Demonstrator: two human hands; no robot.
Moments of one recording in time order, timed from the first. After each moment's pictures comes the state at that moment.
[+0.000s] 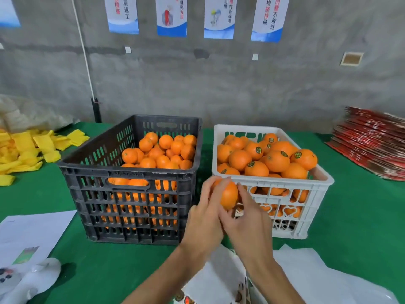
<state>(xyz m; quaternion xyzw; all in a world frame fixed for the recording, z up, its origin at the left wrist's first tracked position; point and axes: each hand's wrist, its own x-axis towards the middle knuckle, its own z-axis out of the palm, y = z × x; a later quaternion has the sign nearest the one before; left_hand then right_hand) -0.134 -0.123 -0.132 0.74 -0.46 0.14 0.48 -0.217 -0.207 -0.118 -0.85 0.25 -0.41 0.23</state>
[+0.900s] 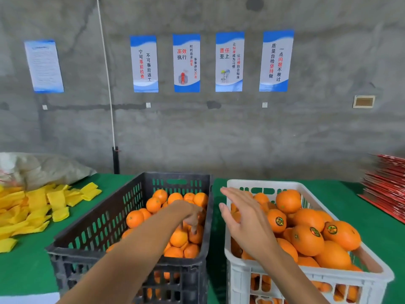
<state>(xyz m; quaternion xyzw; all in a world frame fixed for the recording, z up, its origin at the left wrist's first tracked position) 0.136 -0.217 -0.025 0.92 -0.32 -0.22 -0.07 -0.078 -0.306 -0.024 -0.89 0.02 -0.41 0.21</state>
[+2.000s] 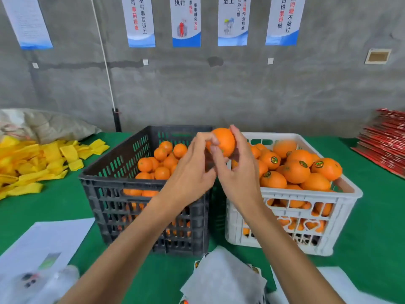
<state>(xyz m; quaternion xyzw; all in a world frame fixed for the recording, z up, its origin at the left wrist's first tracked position) -0.035 -0.111 -0.028 0.66 -0.53 0.16 0.51 -0.126 -0.219 -0.030 -0.76 0.03 -0.51 0.40</state>
